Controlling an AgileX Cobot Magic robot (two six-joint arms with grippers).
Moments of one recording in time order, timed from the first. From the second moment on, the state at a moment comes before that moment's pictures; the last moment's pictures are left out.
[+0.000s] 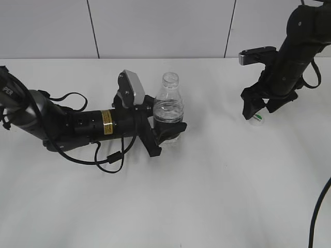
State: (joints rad) left arm -0.39 2.32 -1.10 0.97 -1.09 -0.28; right arm 0.15 2.19 -1.55 0.15 0.84 -0.40
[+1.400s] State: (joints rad) left arm -0.07 2.21 -1.05 1.01 -0.71 -0.46; right arm 0.15 2.19 -1.71 0.10 0.84 -0.42
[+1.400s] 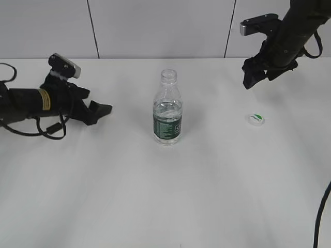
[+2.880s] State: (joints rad) left arm -0.04 1.95 -1.62 0.09 1.21 0.03; right arm -0.02 2.12 -2.12 0.12 1.22 -0.26
